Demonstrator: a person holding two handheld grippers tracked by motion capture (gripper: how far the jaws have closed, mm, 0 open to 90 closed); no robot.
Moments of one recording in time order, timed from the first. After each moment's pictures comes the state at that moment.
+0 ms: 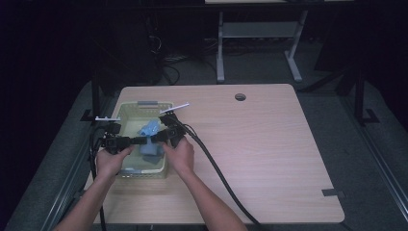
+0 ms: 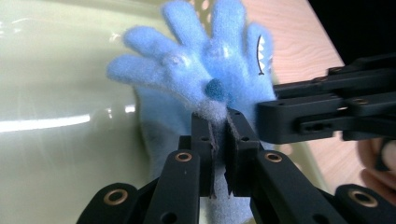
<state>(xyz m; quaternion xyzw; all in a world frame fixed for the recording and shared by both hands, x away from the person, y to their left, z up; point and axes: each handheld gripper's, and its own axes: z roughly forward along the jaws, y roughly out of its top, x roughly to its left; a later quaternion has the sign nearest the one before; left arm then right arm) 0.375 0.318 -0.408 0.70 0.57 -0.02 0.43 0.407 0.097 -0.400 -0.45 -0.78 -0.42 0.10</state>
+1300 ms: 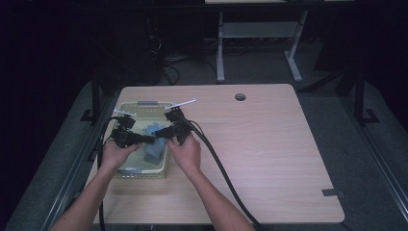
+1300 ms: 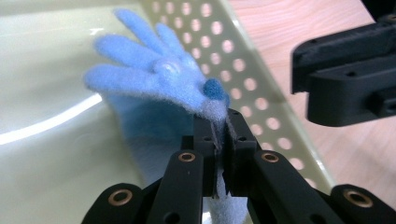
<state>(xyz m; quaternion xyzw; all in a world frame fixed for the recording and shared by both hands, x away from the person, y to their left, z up) 0.398 0.285 -0.398 0.79 0.49 -0.03 0.37 0.400 0.076 -0.377 -0.44 -0.78 -0.44 0.06</state>
